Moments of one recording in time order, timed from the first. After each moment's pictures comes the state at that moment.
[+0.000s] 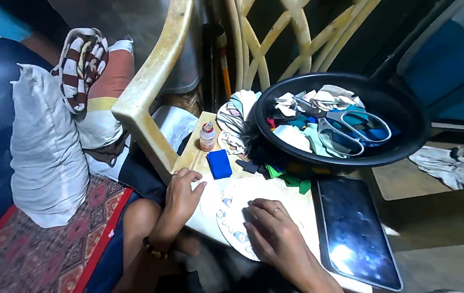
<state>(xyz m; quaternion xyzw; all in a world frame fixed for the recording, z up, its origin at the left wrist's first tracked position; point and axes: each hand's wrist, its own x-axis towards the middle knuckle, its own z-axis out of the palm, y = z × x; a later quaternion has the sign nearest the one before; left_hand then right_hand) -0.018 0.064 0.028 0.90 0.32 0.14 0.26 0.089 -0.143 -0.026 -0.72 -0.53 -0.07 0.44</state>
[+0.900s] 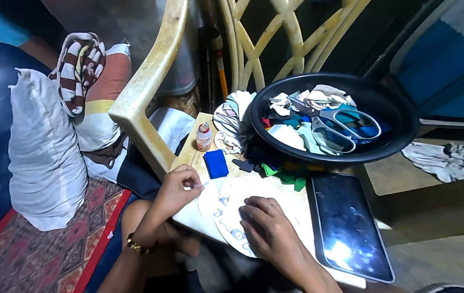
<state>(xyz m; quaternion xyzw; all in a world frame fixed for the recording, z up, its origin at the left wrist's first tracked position) -0.027 0.085 0.039 0.88 0.18 0.16 0.41 0.089 -0.144 -0.027 -0.73 -0.53 -0.05 0.42</state>
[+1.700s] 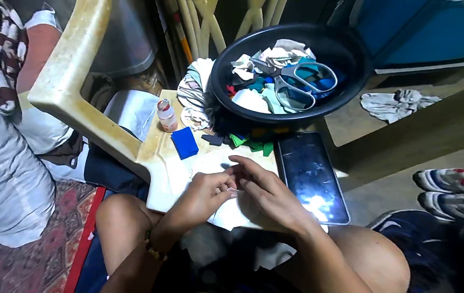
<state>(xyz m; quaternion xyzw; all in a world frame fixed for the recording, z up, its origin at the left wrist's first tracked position) 0.012 -0.005 0.034 0.88 0.06 -0.02 0.47 0.116 -0.165 0.008 -0.70 -0.39 0.26 0.53</state>
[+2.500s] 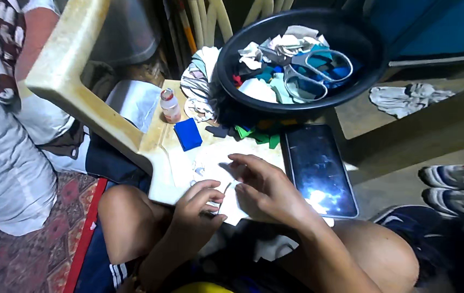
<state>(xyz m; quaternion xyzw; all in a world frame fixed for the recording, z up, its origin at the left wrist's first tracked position) -0.051 -0.025 0.002 0.85 0.06 0.18 0.49 0.107 -0.168 0.000 -0.72 -0.43 0.20 0.51</state>
